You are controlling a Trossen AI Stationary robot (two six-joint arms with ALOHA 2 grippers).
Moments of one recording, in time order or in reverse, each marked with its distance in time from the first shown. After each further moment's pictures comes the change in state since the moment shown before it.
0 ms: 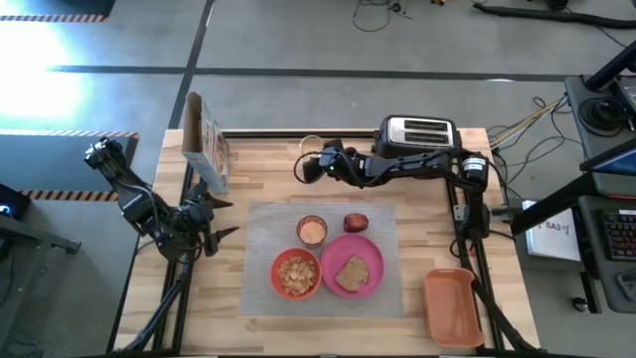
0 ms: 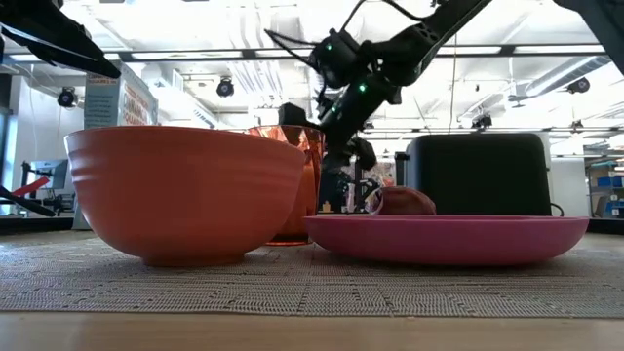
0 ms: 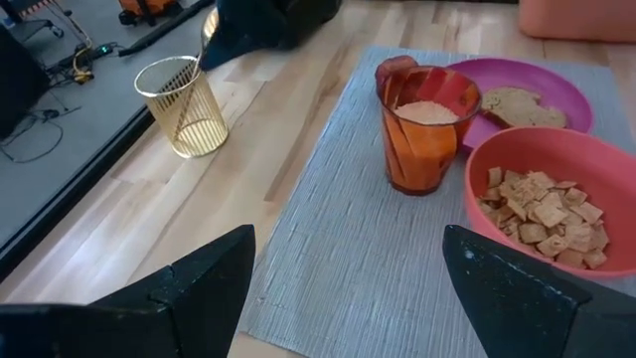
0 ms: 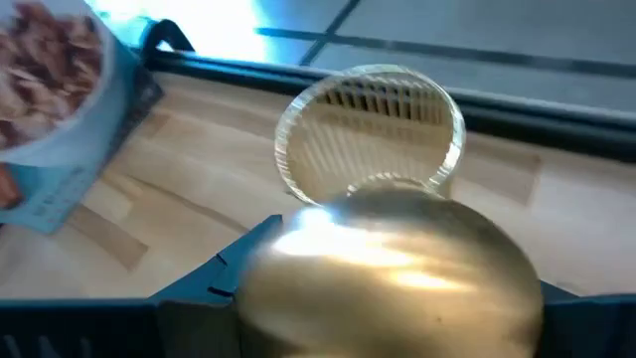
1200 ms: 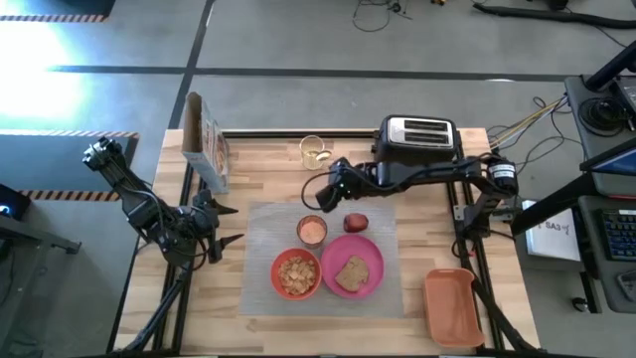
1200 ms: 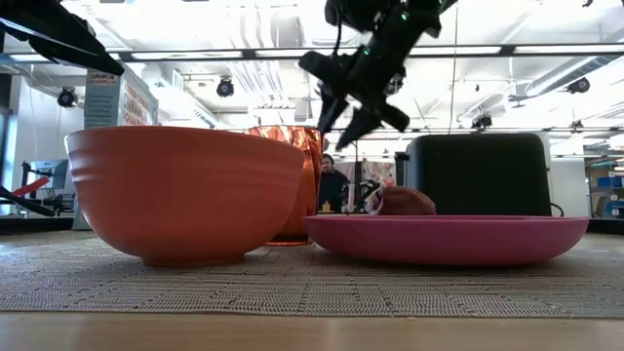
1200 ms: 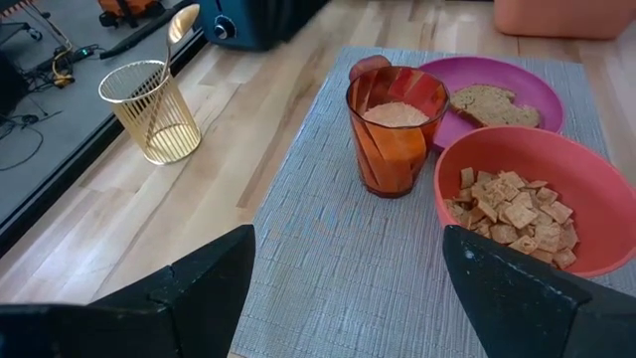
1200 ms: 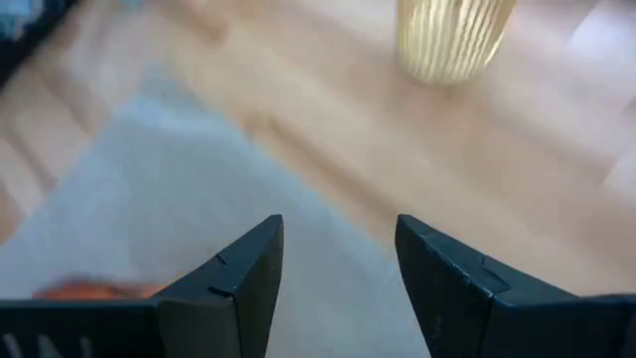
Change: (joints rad) left arm 0.000 0.076 0.000 0.108 0.028 0.041; right arm 0.142 -0.209 0.036 -0.535 -0.216 0.049
